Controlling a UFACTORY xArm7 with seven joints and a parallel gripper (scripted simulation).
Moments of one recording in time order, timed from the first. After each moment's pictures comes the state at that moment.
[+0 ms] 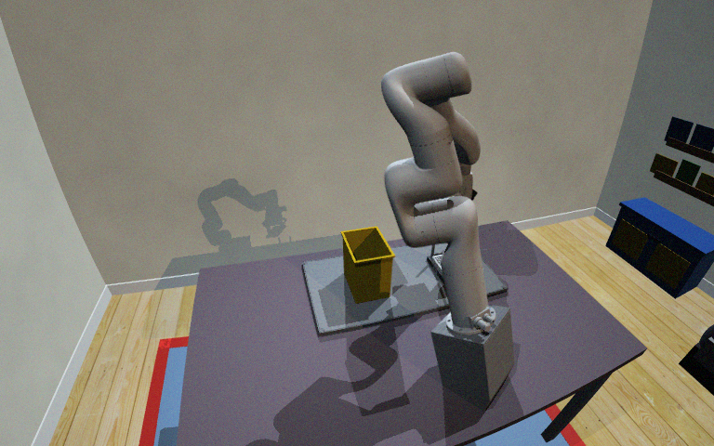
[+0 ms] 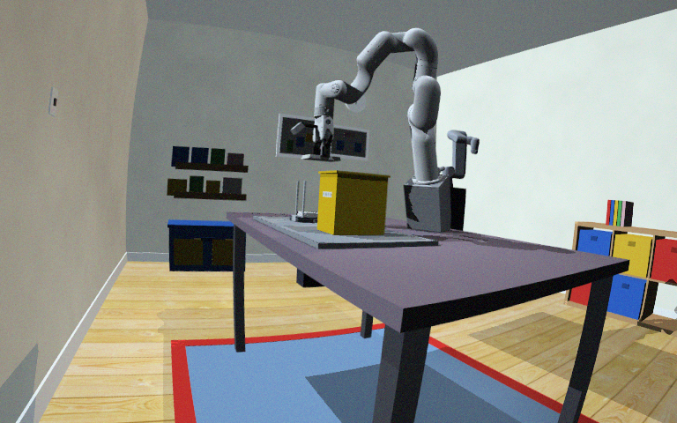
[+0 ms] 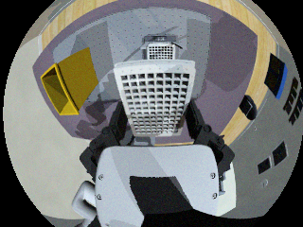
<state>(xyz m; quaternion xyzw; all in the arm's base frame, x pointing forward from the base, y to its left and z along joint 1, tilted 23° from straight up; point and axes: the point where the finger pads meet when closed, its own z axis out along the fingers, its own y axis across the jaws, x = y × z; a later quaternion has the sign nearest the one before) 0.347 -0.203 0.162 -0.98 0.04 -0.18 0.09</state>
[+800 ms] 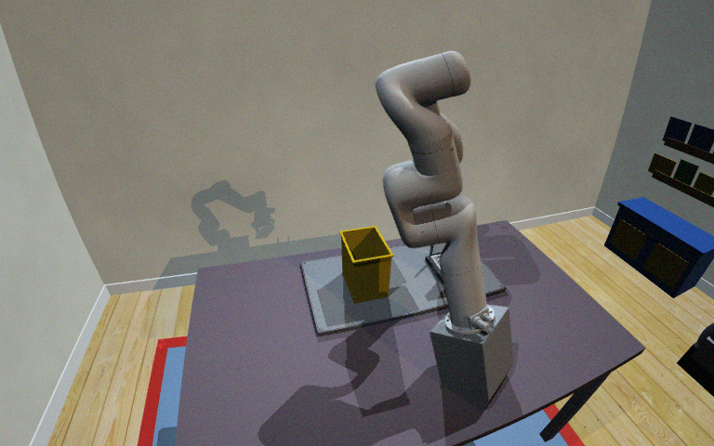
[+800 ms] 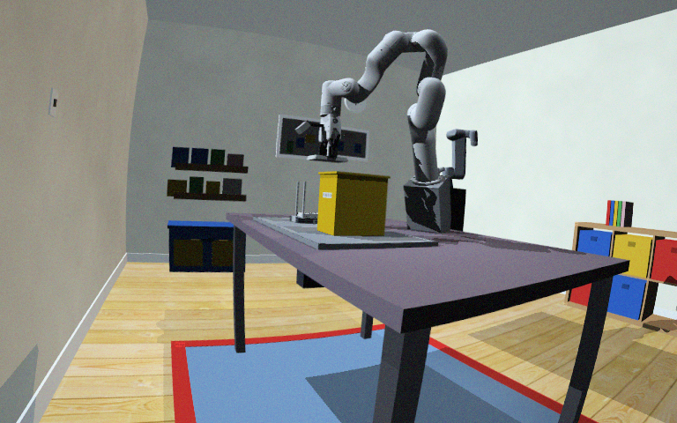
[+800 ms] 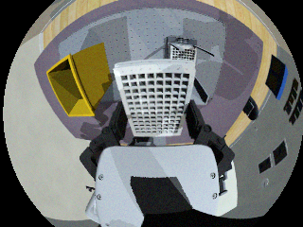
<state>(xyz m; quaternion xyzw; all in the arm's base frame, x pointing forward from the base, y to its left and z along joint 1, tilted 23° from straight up) 0.354 -0.135 0.174 -0.98 0.04 -0.18 0.09</state>
